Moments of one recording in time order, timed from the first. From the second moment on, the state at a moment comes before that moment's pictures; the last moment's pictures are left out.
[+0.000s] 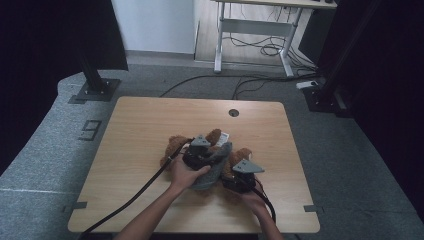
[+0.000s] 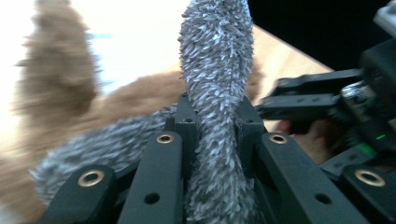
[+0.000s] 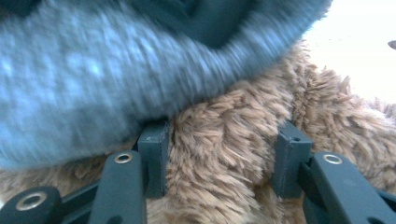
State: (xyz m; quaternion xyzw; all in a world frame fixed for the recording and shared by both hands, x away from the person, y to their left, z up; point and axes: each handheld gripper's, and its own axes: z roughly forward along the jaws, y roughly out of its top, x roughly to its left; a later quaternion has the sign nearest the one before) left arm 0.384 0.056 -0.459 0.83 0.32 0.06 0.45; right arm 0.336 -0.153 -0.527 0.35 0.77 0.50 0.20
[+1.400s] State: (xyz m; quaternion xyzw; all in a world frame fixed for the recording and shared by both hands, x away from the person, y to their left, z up) left arm 0.383 0.192 -0.462 0.76 0.40 0.04 0.50; right arm 0.329 -0.173 -0.526 0.27 0.80 0.51 0.17
